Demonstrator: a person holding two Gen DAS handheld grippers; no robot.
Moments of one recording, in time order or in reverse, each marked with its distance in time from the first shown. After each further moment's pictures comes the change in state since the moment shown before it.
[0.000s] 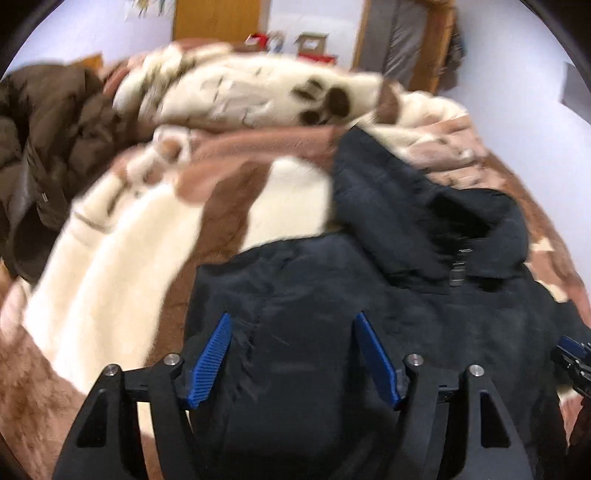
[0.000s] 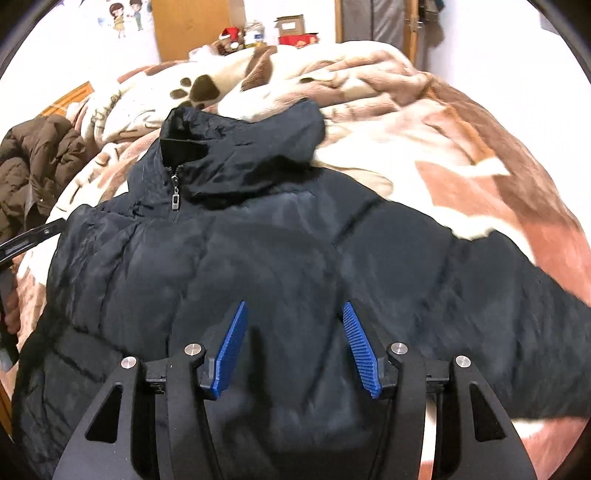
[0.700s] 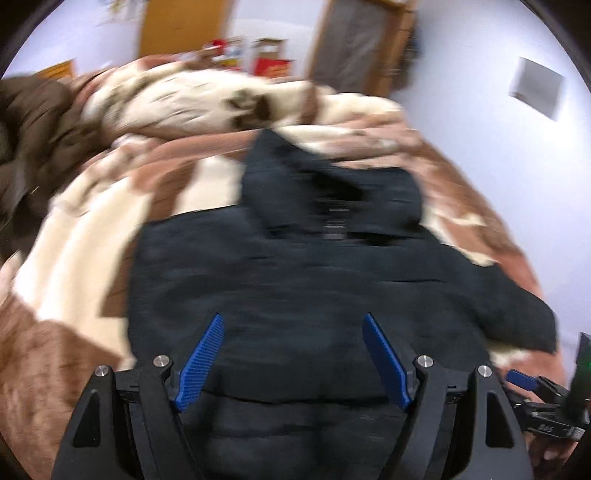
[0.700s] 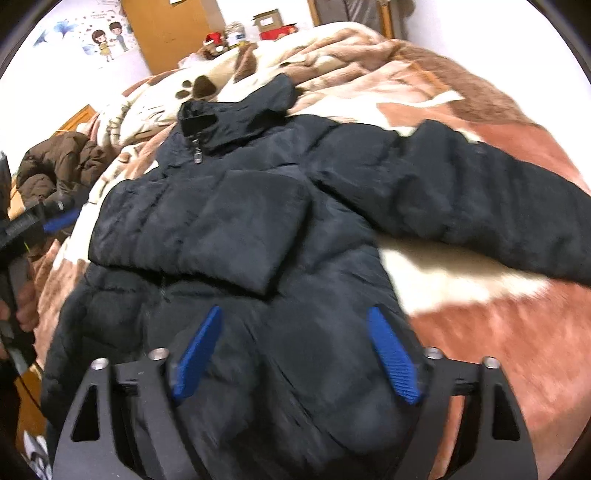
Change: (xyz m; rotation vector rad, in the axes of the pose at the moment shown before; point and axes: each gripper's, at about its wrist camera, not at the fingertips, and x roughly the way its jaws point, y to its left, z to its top) left arm -0.100 -0.049 -0.054 0.035 -0.029 -0.152; right arm -0.085 -0.016 -0.109 0.150 0.029 0.102
